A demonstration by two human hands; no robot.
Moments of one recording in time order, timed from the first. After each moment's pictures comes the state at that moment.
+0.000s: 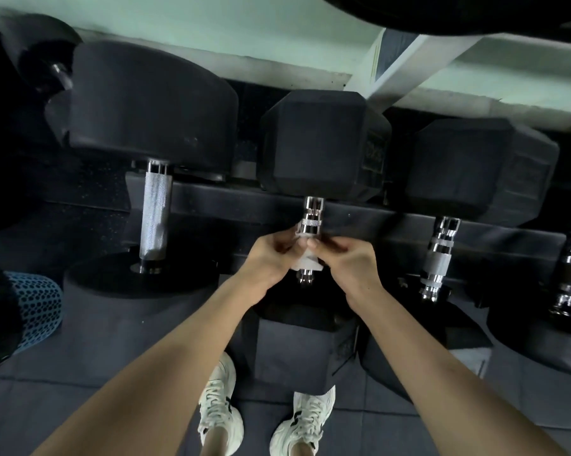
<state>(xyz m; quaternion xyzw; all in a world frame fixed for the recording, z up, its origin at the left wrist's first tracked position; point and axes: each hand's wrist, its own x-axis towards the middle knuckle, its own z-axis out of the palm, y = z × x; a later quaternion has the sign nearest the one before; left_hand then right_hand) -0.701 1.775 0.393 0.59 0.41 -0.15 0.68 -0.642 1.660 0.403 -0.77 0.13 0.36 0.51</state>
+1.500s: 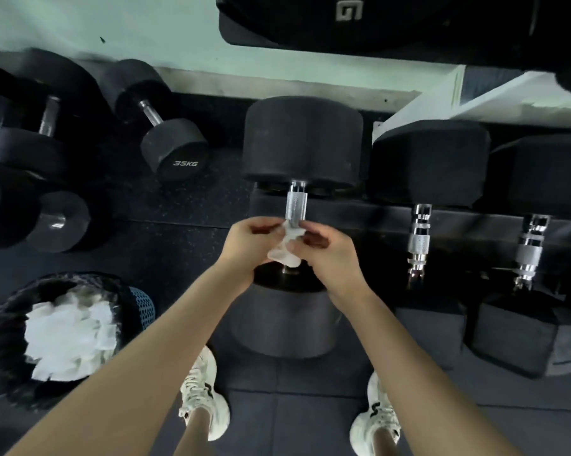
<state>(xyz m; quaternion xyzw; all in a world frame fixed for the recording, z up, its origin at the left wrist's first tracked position) -0.809 1.972 0.469 0.55 0.45 -0.09 0.69 -0.762 1.849 0.471 -0.73 0.04 0.37 0.57</state>
